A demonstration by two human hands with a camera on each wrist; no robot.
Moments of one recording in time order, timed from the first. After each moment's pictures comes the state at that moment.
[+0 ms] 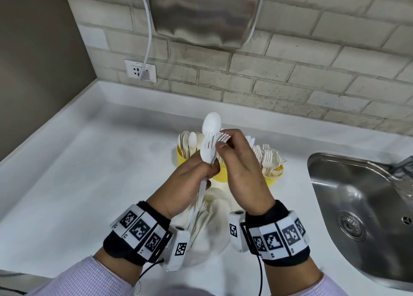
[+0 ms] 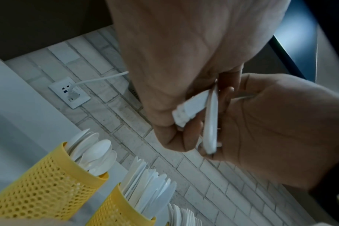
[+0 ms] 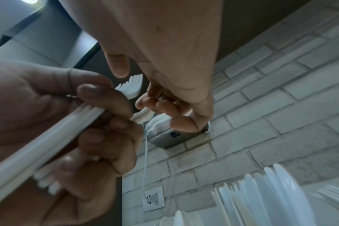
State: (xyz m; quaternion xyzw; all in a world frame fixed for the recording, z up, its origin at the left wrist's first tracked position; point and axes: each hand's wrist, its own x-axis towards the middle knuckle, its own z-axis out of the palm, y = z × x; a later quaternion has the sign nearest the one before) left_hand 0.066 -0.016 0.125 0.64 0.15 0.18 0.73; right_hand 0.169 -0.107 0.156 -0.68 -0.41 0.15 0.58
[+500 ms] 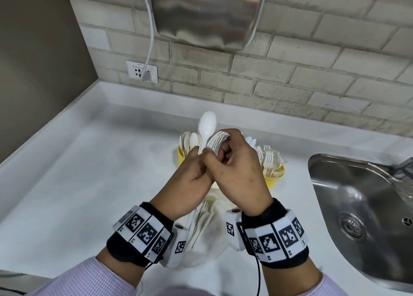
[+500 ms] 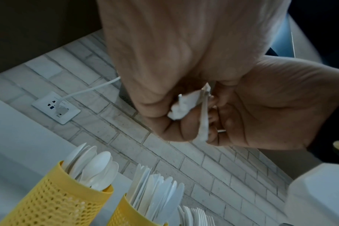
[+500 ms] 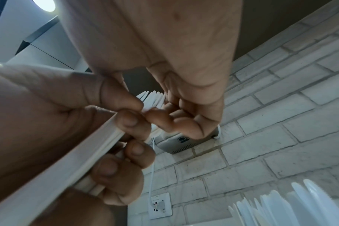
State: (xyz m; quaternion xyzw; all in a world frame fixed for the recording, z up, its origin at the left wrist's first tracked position) left_hand 0.067 -0.018 0.128 0.78 0.13 0.26 0.55; right_hand 0.161 -0.099 0.161 -0.74 -0.41 0.08 0.52
